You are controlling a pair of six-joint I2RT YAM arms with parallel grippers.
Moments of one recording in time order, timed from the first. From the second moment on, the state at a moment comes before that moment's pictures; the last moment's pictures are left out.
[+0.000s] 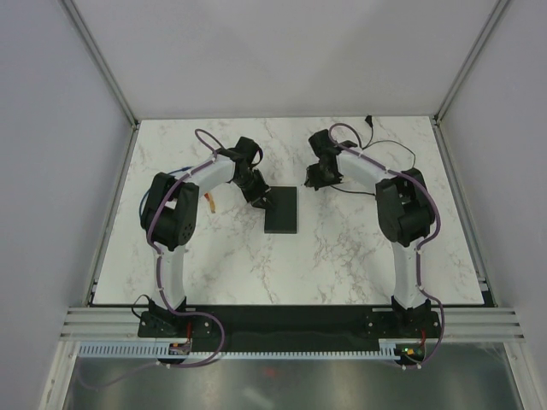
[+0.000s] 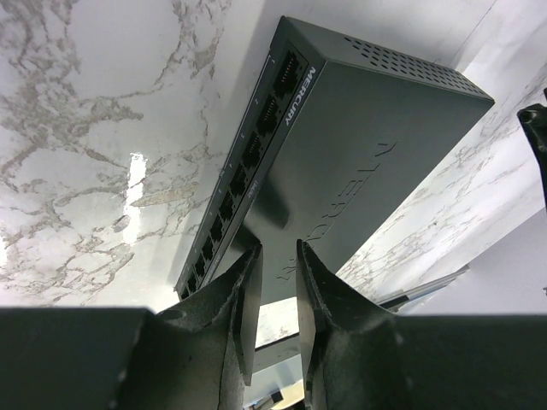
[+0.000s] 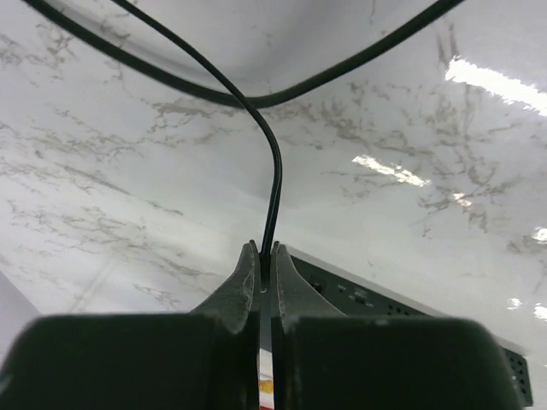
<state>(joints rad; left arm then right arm) -0.43 2.08 1.52 -0.72 0.35 -0.87 0.43 2.12 1.63 -0.73 0.10 1.78</state>
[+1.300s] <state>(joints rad) -0.42 1.79 1.51 -0.75 0.45 -0.46 0.05 2.13 1.79 -0.64 -0.09 0.47</state>
